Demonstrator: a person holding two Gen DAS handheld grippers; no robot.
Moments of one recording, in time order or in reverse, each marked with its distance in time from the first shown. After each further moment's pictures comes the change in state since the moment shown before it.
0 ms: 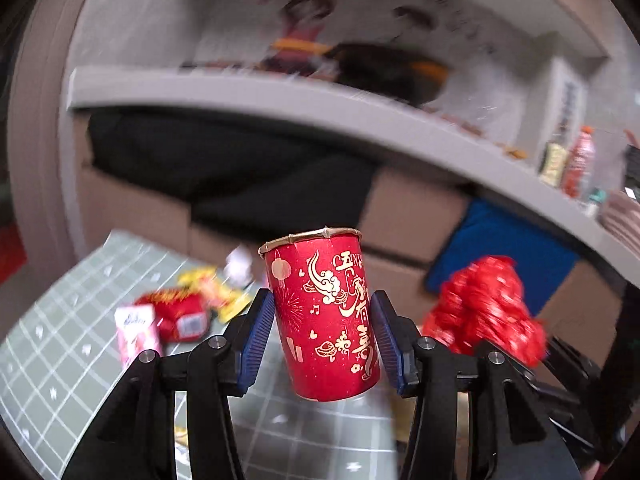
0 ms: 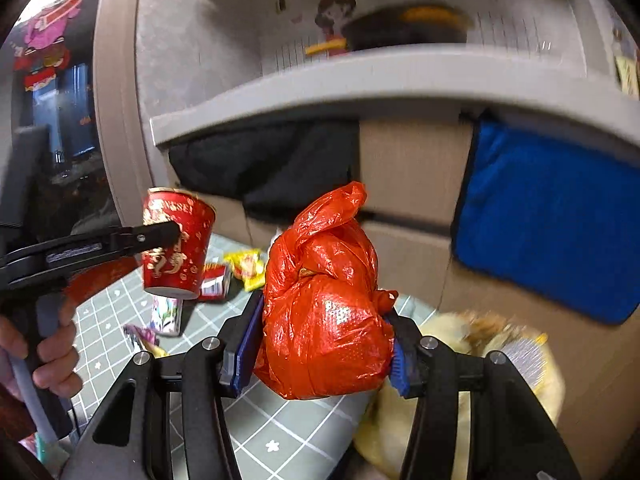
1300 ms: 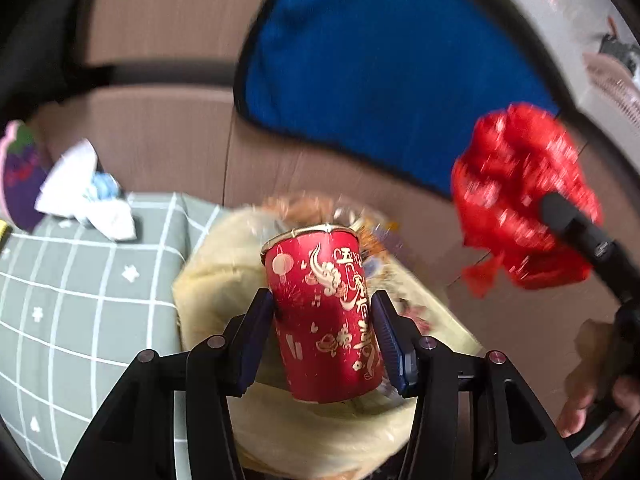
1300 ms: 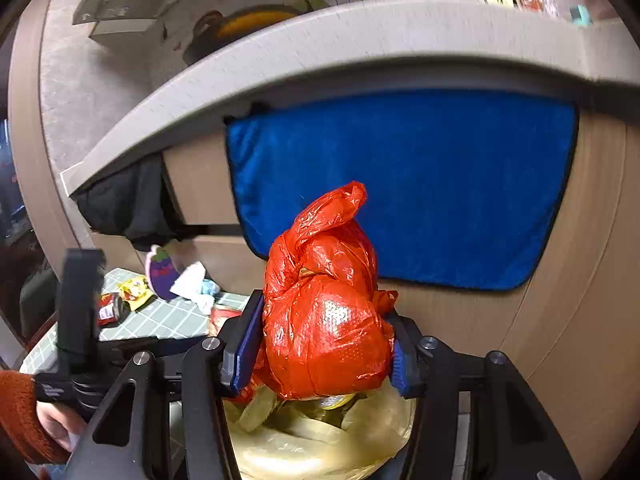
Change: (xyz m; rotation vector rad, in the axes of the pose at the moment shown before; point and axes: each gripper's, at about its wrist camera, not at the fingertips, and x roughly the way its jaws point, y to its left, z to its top) left arm 0.221 -0.172 -0.107 0.126 0.519 -0.293; right arm -0.018 -0.197 -0.038 0.240 0.041 -0.206
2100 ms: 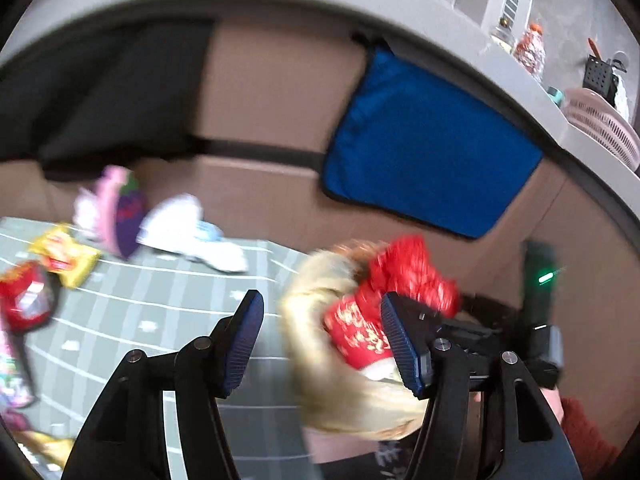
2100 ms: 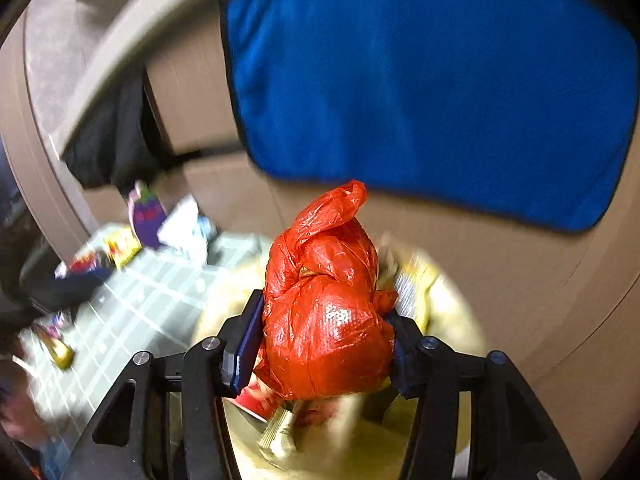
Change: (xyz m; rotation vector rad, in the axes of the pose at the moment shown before) left arm -0.126 0.047 -0.012 0.026 -0.221 0.102; right arm 0.098 0.031 -0.057 -0.013 0.243 0.017
